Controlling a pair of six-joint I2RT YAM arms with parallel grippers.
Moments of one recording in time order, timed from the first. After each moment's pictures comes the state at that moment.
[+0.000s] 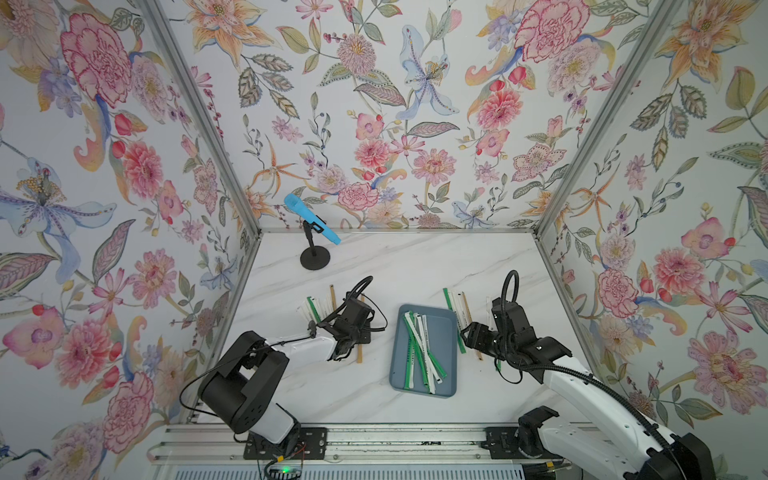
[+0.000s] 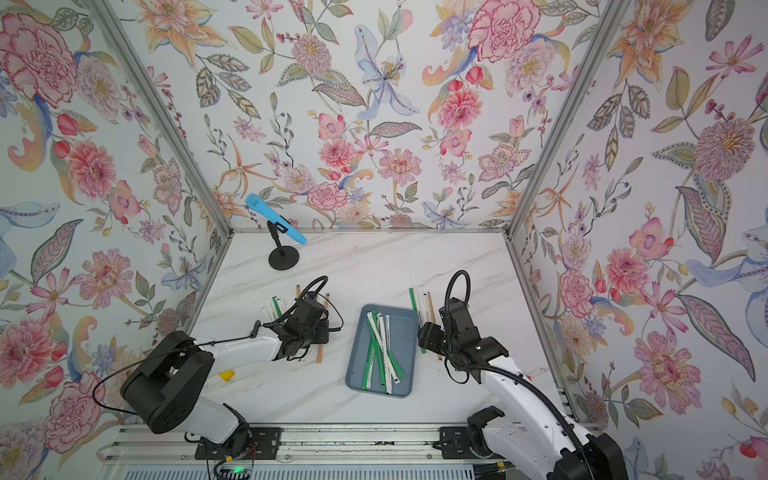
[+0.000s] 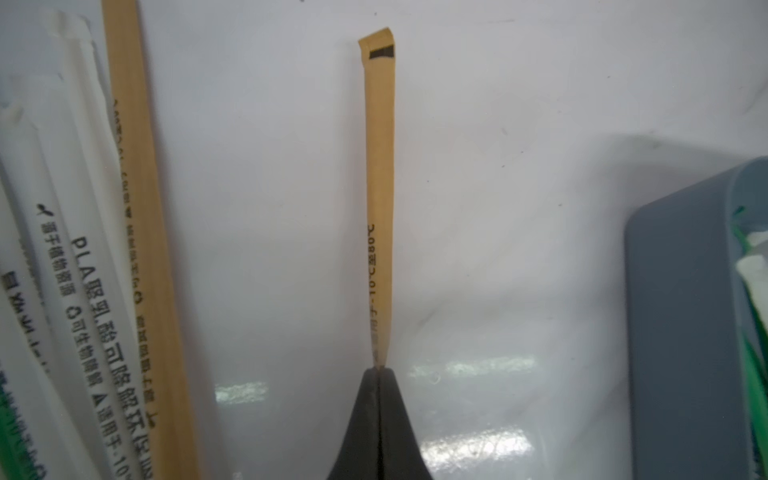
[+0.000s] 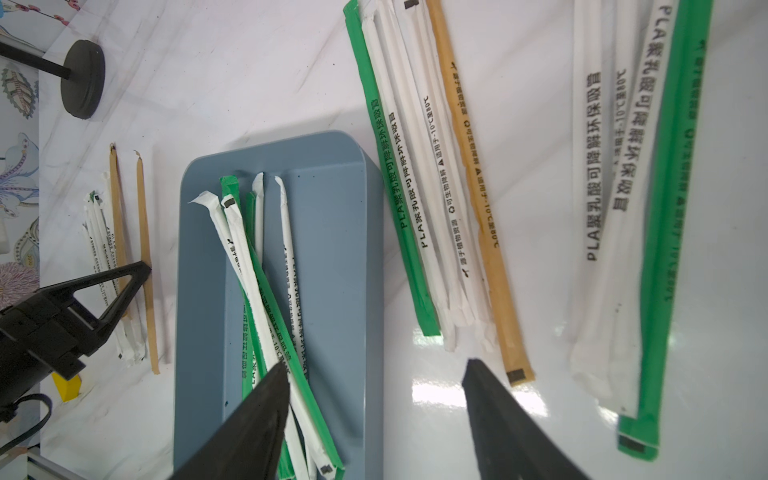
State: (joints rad) left arm -0.64 1.52 0.68 -0.08 -0.20 -0.55; right arm 0.44 0.96 0.59 -0.52 -0.08 0.69
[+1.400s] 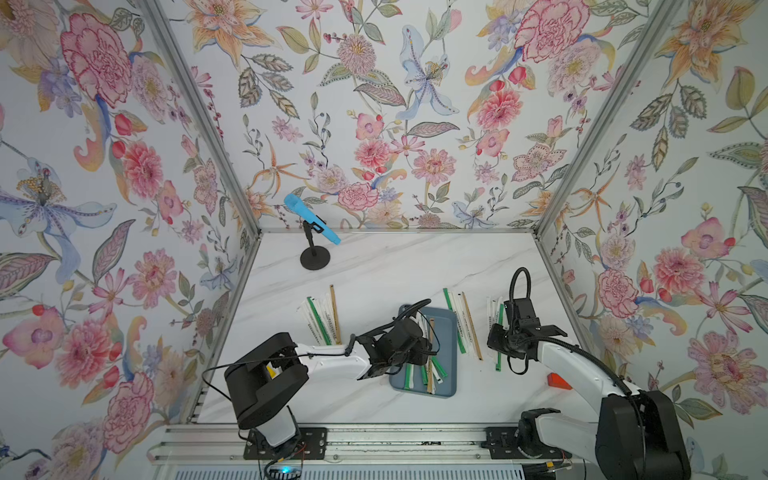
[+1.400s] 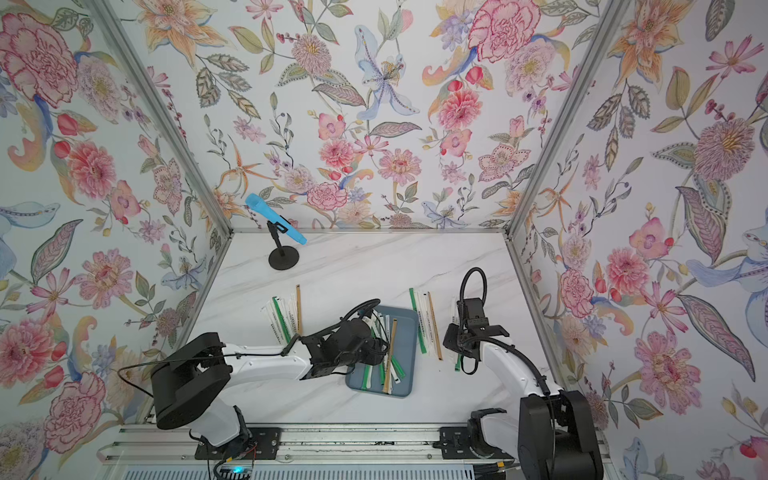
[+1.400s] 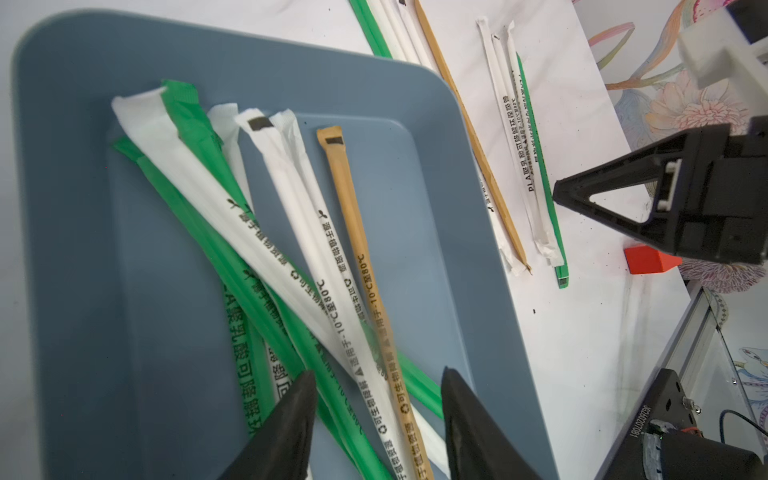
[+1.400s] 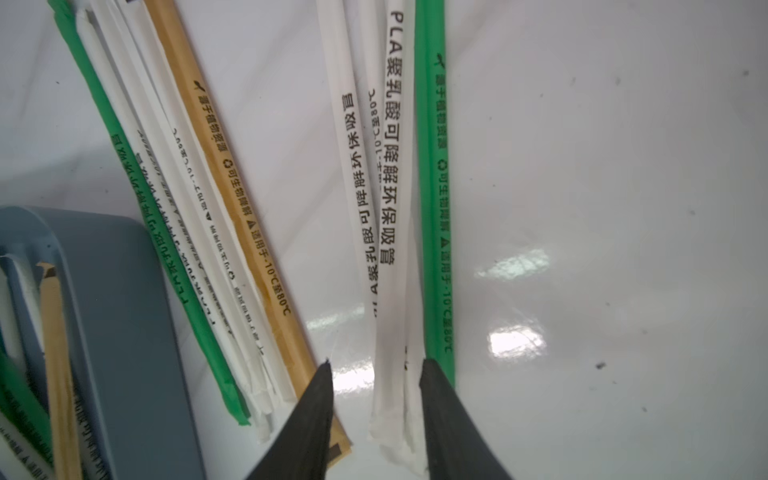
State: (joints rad) left arm -1.04 1.64 0.83 0.08 -0.07 -0.75; right arm 0.16 1.22 0.59 -0.53 -0.01 0.50
